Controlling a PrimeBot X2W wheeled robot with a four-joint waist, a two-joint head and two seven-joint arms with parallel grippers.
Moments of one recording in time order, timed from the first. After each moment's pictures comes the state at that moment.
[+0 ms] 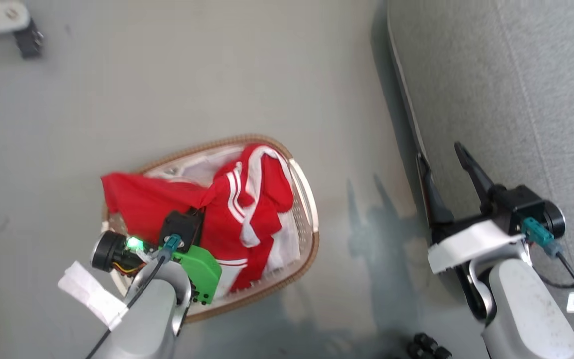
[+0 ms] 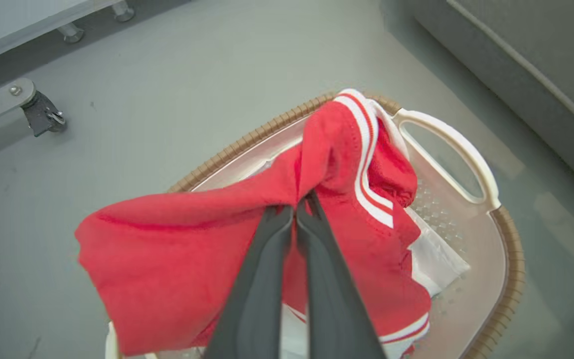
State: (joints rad) left arm -0.51 0.09 -0.41 0.86 -0.08 -0.05 -0.26; right arm -0.31 -0.05 0.07 0.25 0.12 0.13 -0.26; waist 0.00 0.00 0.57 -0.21
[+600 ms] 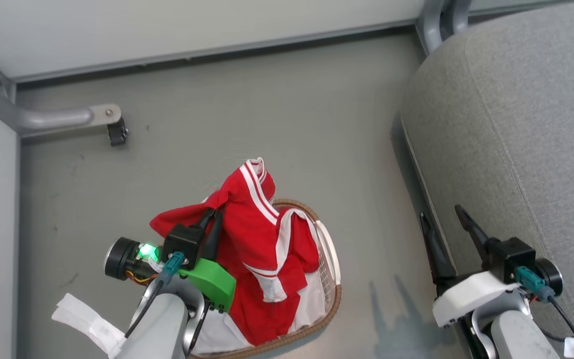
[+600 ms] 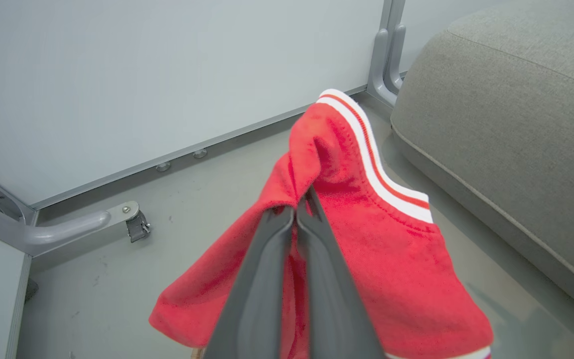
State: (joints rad) left arm -0.36 0.07 -0.37 0.57 -0.09 -0.09 -0.26; right arm -0.17 -0.05 0.07 0.30 0.12 0.13 -0.26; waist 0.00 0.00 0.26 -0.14
